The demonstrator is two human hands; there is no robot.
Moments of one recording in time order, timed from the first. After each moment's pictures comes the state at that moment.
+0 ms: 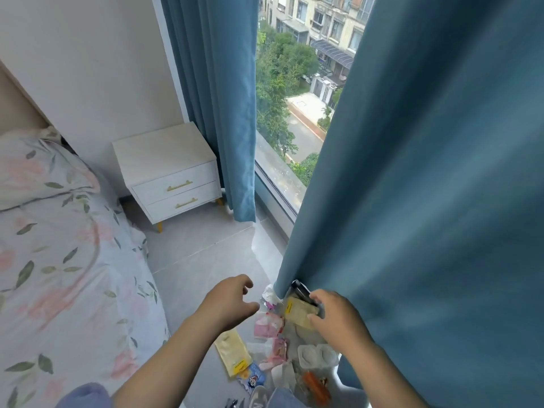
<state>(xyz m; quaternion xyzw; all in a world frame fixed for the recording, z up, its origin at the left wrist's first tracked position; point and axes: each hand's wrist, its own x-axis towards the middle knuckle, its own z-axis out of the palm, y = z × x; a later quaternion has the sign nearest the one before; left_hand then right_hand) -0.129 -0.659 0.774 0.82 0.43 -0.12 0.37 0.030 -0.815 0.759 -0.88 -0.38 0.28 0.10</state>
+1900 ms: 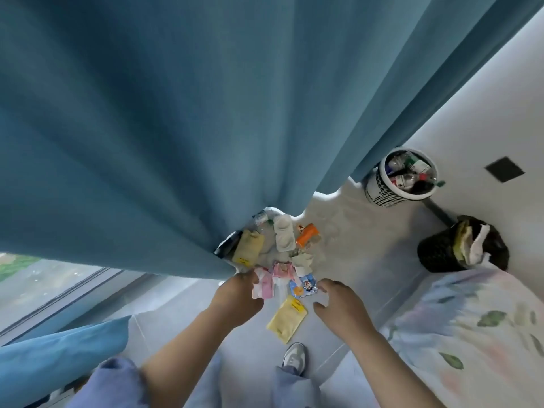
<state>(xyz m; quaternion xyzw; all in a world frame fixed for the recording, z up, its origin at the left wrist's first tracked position) 0.064 -0.575 0.612 0.86 -0.31 -0.40 0.09 -0.100 -0.724 0.605 -0.85 0.39 0.21 0.30</state>
